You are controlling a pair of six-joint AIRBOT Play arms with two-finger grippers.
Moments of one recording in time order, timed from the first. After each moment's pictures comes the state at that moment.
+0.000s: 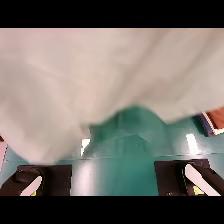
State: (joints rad) left arm -0.18 -0.79 1.85 1.28 -1.06 -1.41; right arm -0.33 -0.96 2.01 -0.89 1.28 1.30
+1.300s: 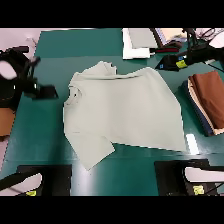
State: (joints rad) left arm 0.03 -1.20 1.08 1.32 -1.21 -1.49; right arm -0.05 -1.39 1.48 -1.01 1.25 1.33
